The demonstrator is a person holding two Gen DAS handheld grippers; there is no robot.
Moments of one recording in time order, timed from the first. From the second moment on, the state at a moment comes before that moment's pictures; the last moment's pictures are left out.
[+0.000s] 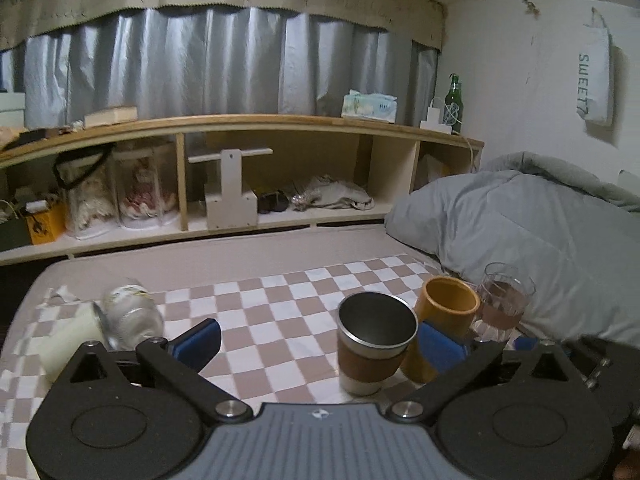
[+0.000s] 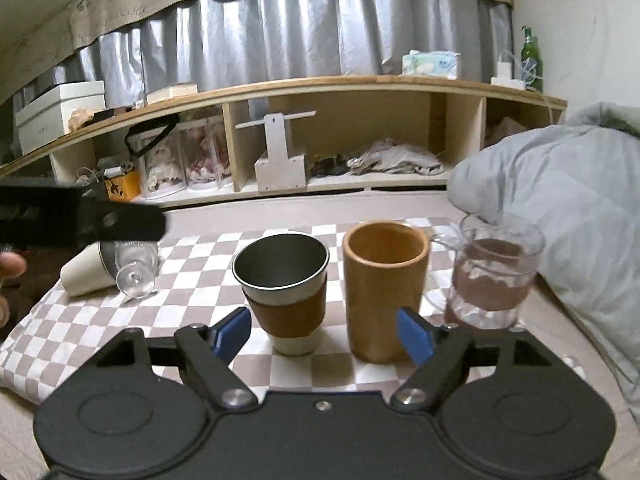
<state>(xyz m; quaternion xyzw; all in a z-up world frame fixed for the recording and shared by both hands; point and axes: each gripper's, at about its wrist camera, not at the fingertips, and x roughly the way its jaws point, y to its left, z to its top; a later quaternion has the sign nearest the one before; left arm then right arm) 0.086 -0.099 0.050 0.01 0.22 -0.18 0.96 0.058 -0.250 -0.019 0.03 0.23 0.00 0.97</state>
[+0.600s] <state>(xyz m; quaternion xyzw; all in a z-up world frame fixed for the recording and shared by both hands) 0.038 -0.066 0.020 0.03 0.21 -0.15 0.97 0.002 -0.249 -0.008 0.01 0.21 -0.06 0.98</state>
